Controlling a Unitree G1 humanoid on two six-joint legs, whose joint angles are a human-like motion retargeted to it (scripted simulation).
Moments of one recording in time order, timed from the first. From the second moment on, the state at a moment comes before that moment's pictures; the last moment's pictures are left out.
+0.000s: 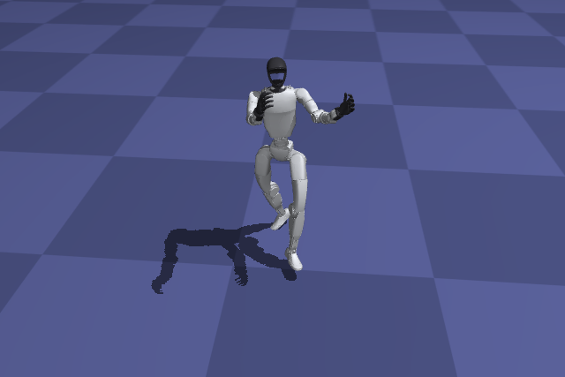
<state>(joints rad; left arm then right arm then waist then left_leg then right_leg) -0.97 0.54 0.36 0.76 -0.33 -0.47 0.20 -1.27 -0.31 0.18 0.83 0.41 -0.52 0.05 0.43 -0.05 -0.24 -0.67 0.29 0.66 0.34 0.05 0.07 -0.02 -0.11 -0.64 0.25 0.19 0.26</state>
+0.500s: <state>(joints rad) -0.71 0.09 0.21 1.33 -0.10 -0.40 -0.16 -0.56 -0.27 -0.13 1.15 -0.20 -0.38 -0.02 -0.05 0.01 -0.15 -0.19 -0.23 0.11 0.15 -0.08 0.21 -0.43 -0.11 -0.06 0.27 0.03 0.07</state>
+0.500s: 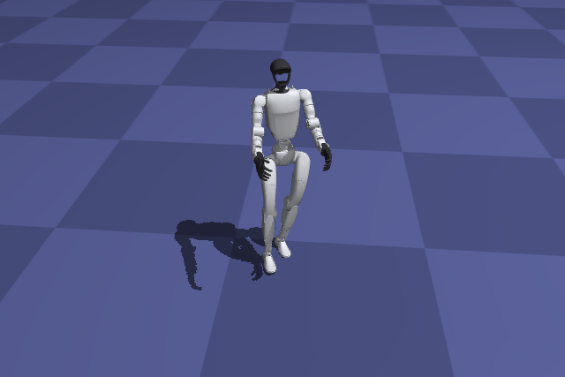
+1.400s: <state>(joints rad) -0.96 0.36 0.08 0.26 -0.19 -0.42 -0.07 0.17 -0.30 -0.04 -0.17 0.02 -0.26 -0.15 -0.32 0.12 -0.20 0.05 -0.08 -0.19 0.29 -0.44 0.05 -0.77 -0.36 0.05 0.30 0.06 0.17</state>
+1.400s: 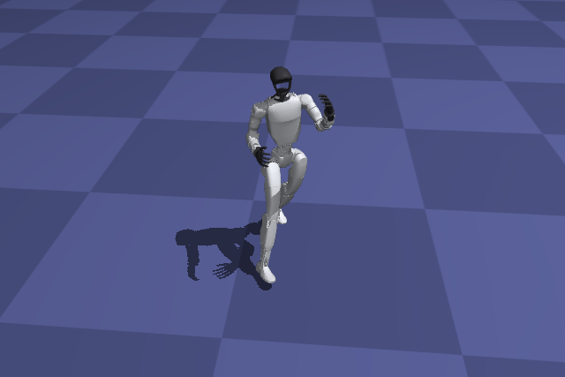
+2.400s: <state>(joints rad) 0.31 -0.10 0.12 0.72 -0.66 -0.04 -0.92 0.49 0.20 -0.23 0.23 1.12 0.00 0.69 -0.23 0.14 -0.16 -0.29 0.28 0.66 -0.03 0.18 -0.26 -0.74 -0.62 -0.37 0.83 -0.34 0.11</state>
